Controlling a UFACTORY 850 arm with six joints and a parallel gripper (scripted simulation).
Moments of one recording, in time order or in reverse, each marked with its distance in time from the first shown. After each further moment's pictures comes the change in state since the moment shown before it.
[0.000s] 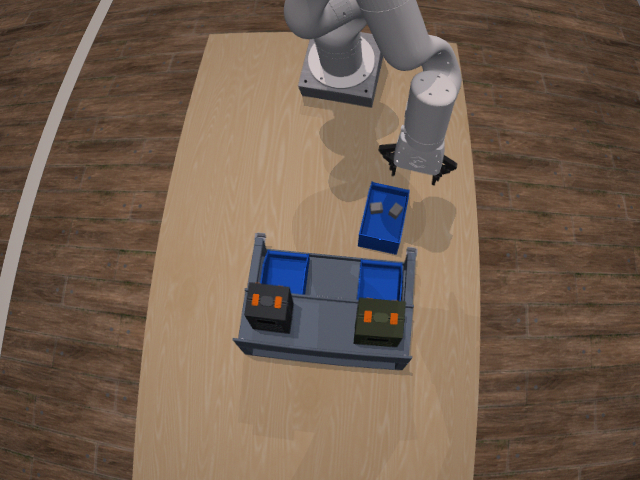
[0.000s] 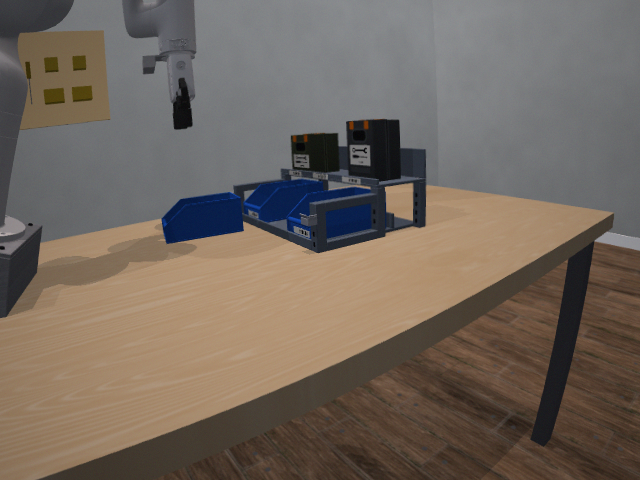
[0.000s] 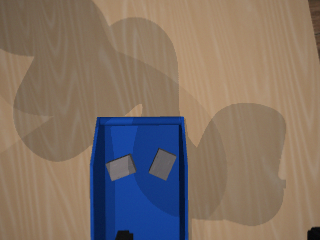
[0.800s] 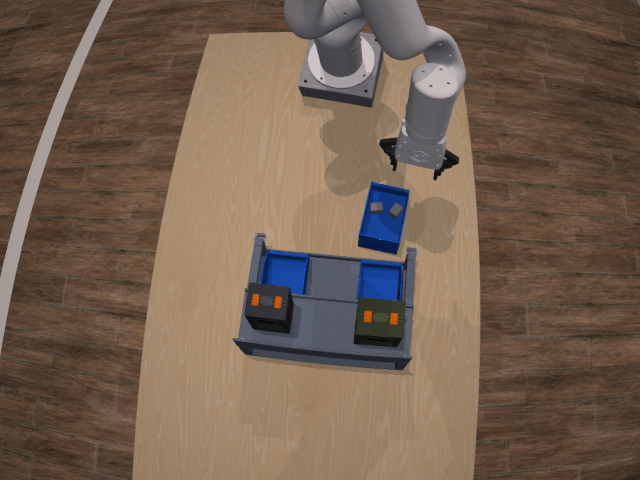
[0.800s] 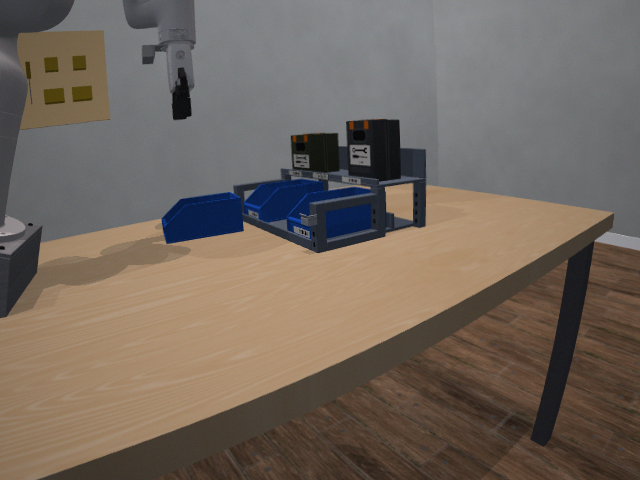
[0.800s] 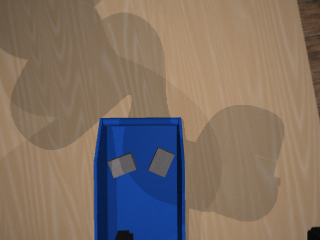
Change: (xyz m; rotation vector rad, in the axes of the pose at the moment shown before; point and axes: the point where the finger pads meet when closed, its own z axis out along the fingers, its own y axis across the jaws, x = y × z) arm 0.000 0.000 -0.023 -0.003 0.002 0.000
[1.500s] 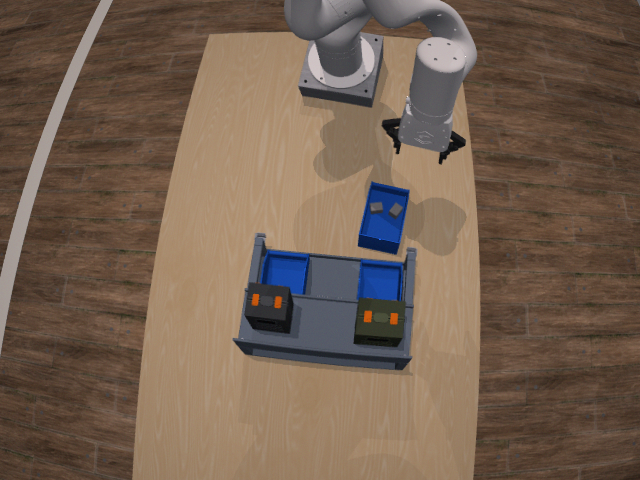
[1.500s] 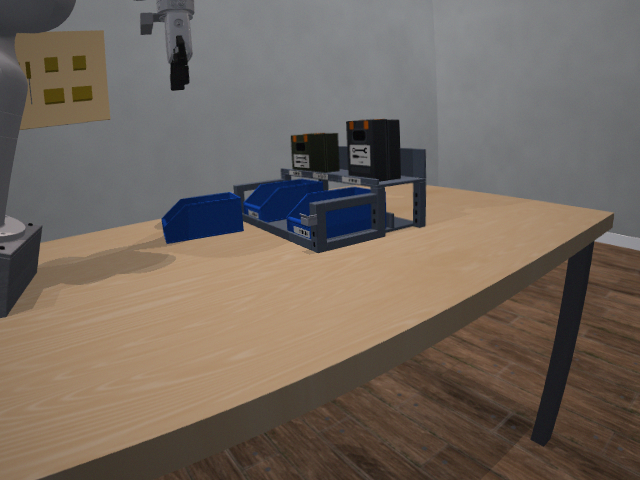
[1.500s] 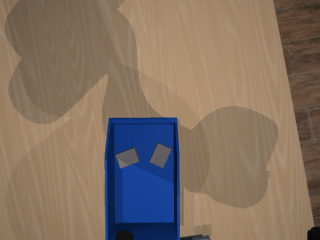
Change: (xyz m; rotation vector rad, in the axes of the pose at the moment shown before) arm 0.000 0.001 -0.070 0.002 -0.002 0.000
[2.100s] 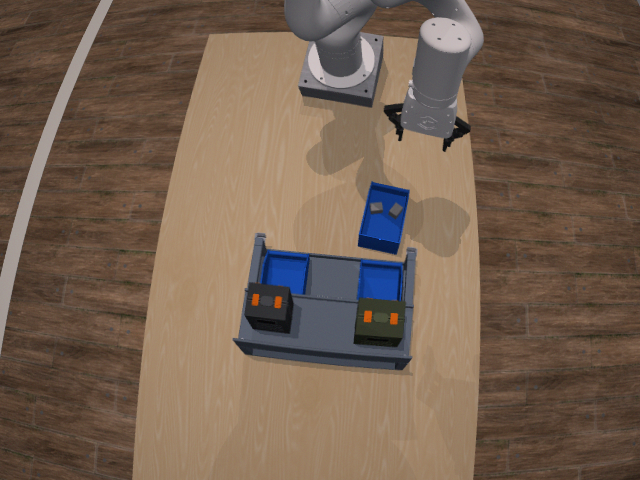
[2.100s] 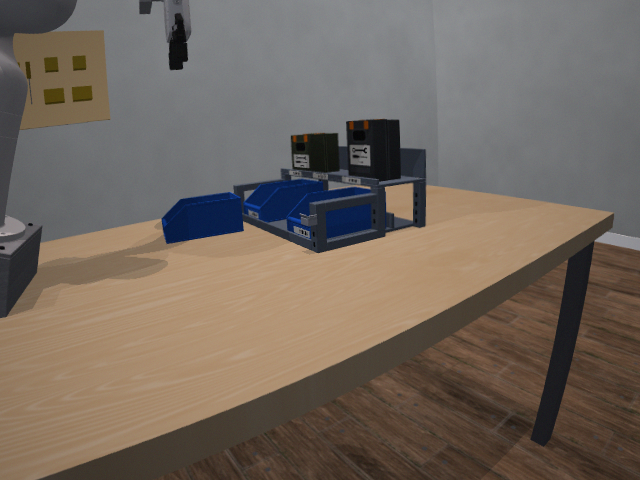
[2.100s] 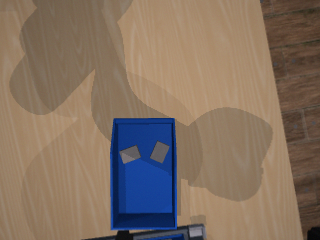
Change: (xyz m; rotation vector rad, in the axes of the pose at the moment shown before) arm 0.000 0.000 -0.050 0.000 0.000 0.000
